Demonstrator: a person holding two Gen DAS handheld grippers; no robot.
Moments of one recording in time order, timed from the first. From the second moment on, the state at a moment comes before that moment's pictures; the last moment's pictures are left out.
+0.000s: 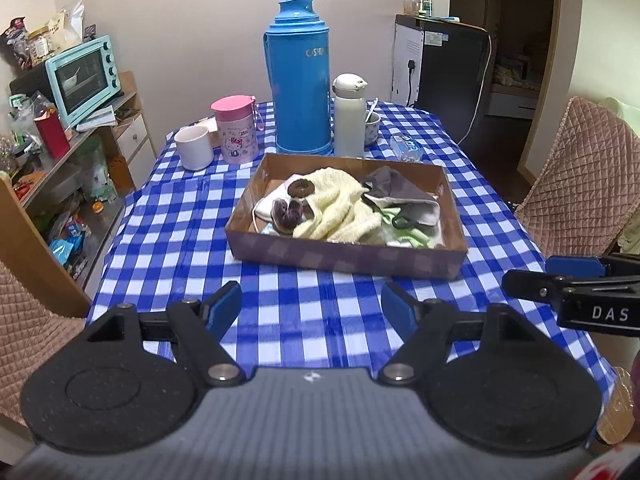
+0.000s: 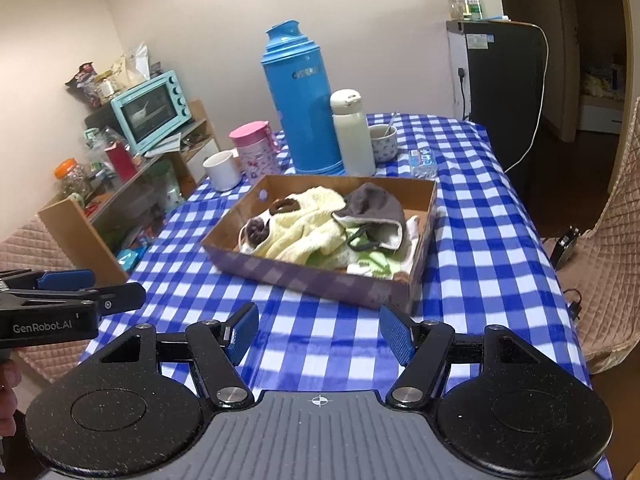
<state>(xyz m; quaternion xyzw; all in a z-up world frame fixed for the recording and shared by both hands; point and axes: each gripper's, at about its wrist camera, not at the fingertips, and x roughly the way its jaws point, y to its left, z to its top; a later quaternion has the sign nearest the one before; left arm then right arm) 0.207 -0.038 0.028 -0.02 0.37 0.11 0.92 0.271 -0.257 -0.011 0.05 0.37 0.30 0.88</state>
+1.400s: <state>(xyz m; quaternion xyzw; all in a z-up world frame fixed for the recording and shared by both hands) 0.041 -0.006 0.015 -0.03 0.41 0.03 0.91 0.091 -0.206 -0.012 0.05 0.41 0.27 0.87</state>
